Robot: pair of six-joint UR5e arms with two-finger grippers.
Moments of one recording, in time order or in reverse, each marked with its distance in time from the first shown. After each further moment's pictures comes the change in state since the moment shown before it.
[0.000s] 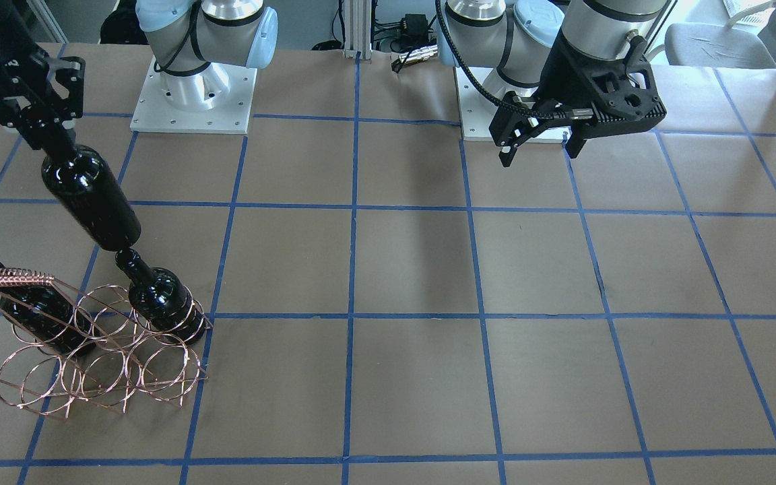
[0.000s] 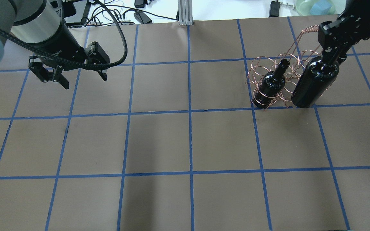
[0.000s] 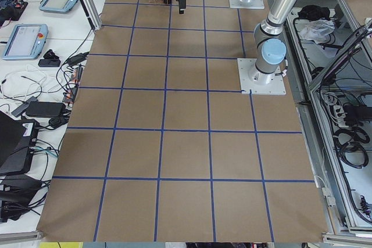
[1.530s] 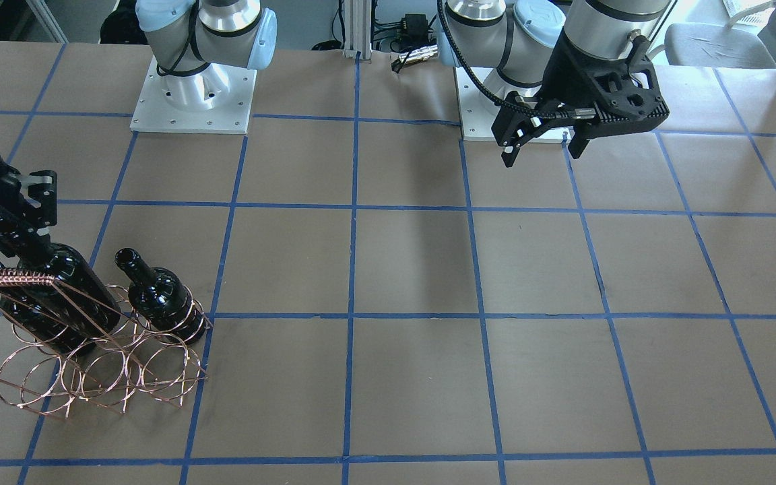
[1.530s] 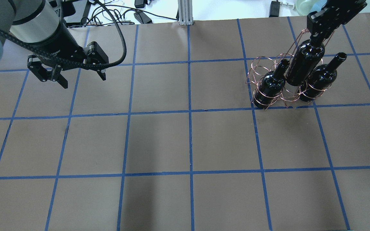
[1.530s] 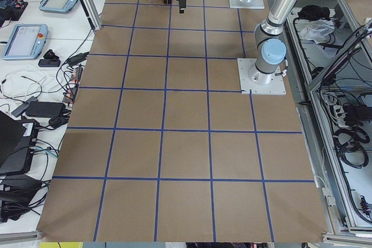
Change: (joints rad) left arm 0.008 0.001 0.001 0.003 0.003 0.009; right arm -0.020 0.177 -0.039 -0.173 0.012 -0.105
